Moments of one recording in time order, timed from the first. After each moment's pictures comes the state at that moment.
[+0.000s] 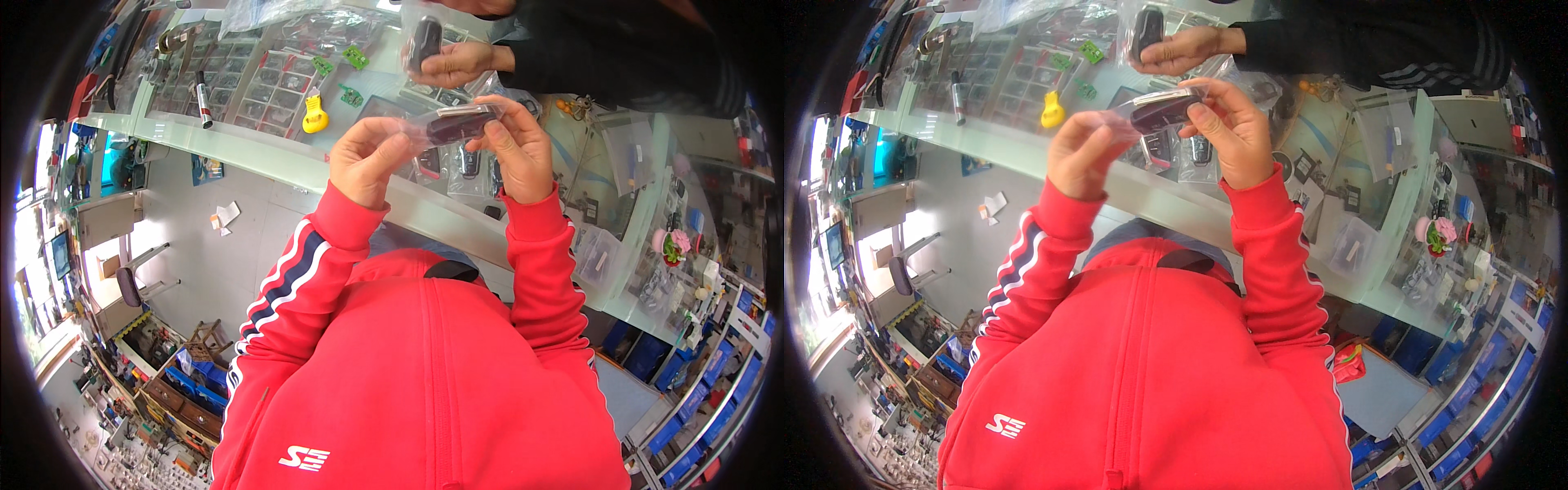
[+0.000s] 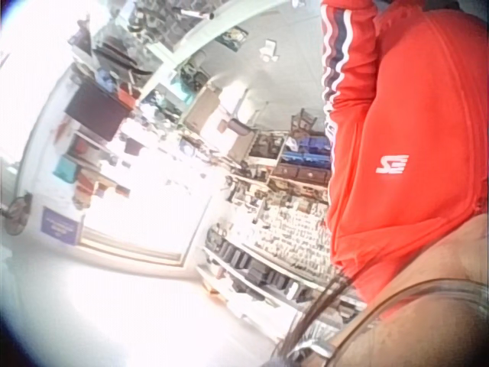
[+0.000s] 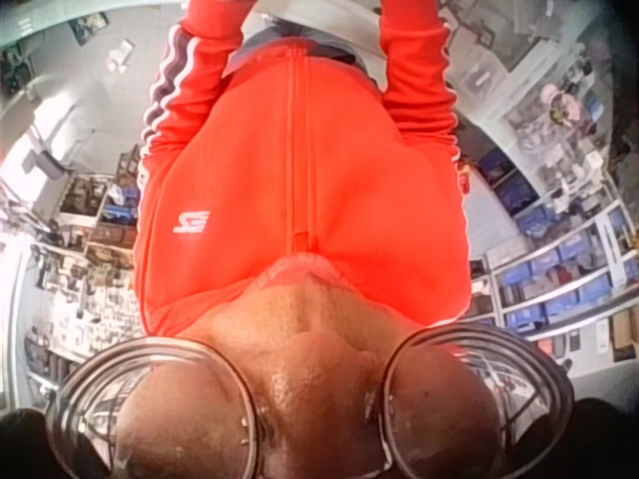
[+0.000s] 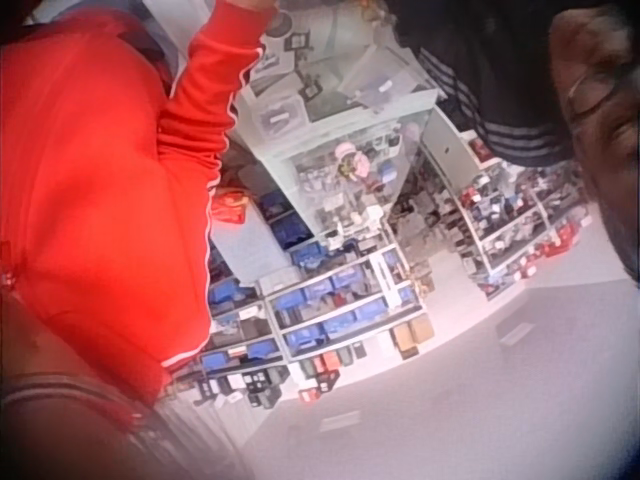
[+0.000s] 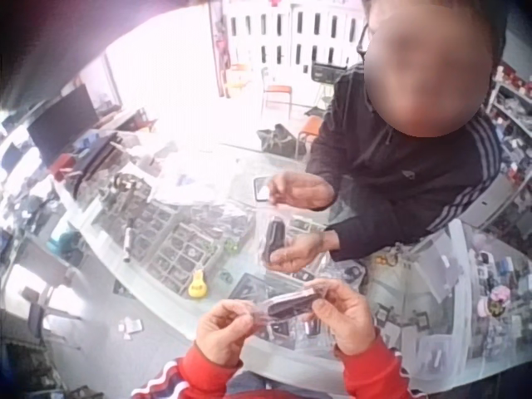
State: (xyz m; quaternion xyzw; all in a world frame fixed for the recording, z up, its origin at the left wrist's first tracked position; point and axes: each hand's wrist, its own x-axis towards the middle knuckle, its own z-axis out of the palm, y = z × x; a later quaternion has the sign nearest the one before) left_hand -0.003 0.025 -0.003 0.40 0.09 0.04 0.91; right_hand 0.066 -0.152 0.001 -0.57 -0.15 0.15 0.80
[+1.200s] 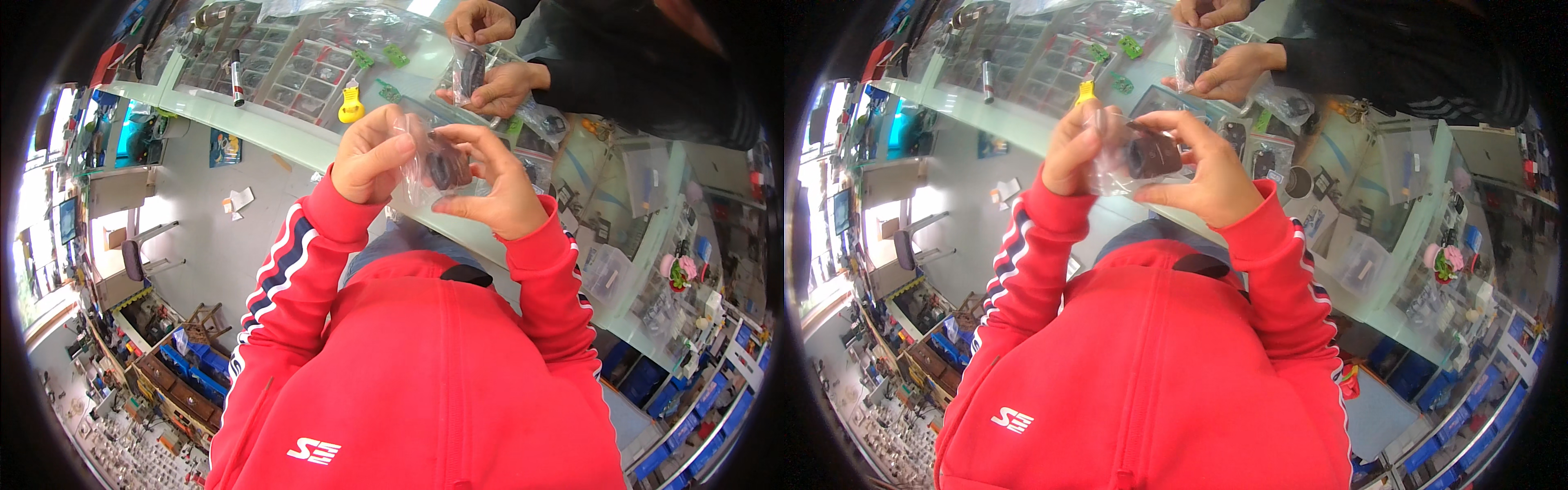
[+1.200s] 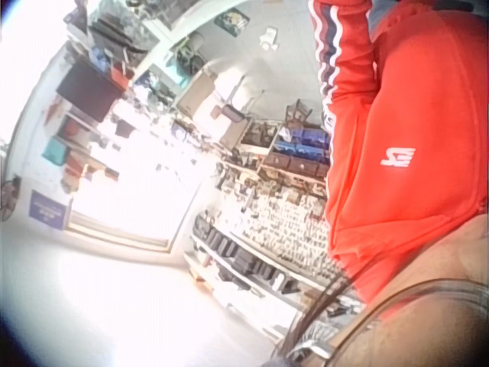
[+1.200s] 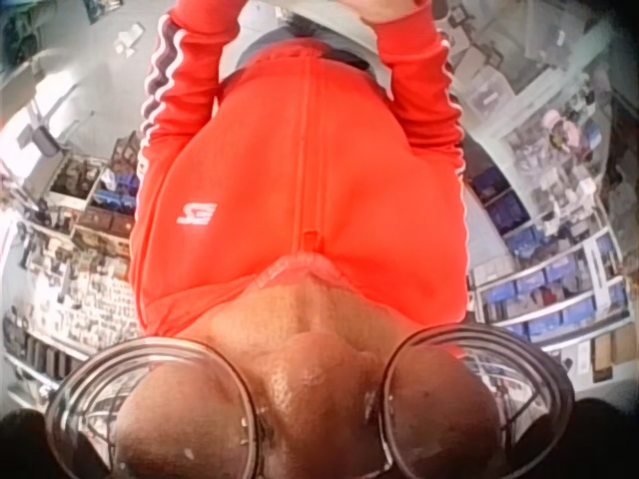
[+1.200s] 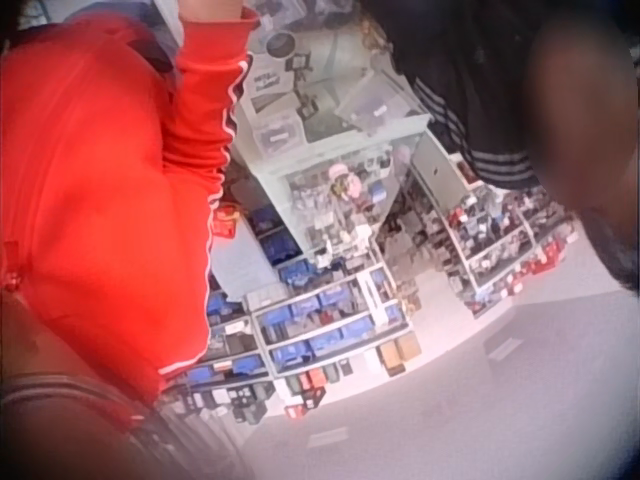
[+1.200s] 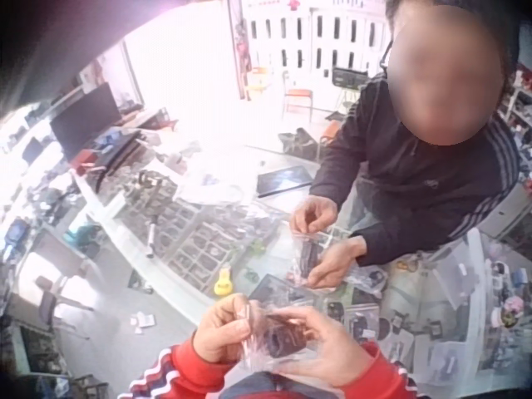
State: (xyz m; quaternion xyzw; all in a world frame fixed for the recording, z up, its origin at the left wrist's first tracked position) left_hand -0.007 0.059 0.017 0.34 -0.08 -0.03 0.94; right_hand 0.037 -0.117 0.035 -0.66 -0.28 0.28 0.64
